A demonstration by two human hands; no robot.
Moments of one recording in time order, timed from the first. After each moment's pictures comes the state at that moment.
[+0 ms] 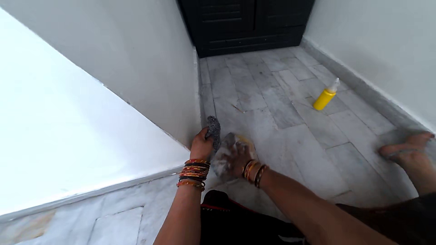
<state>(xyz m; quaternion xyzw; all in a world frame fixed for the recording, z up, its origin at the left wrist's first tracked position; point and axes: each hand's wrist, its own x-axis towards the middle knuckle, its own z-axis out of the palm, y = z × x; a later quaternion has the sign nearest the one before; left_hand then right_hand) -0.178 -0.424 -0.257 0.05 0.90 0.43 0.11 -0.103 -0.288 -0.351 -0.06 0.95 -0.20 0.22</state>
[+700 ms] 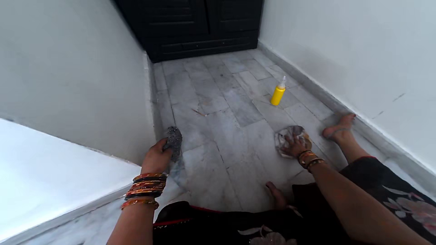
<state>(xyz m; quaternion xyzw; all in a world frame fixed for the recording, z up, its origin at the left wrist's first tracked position) -0.164 -0.413 -0.254 0.10 0.93 0.33 0.11 0.092 0.024 -0.367 0.39 0.89 -0.18 0.16</state>
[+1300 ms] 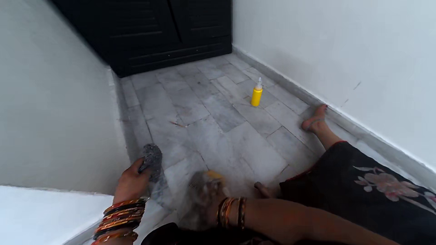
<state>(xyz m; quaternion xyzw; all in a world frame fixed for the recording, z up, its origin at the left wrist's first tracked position) -0.164 -0.413 -0.259 0.13 0.92 0.34 0.11 0.029 -0.275 -0.334 -0.03 0.93 -0.25 0.28</state>
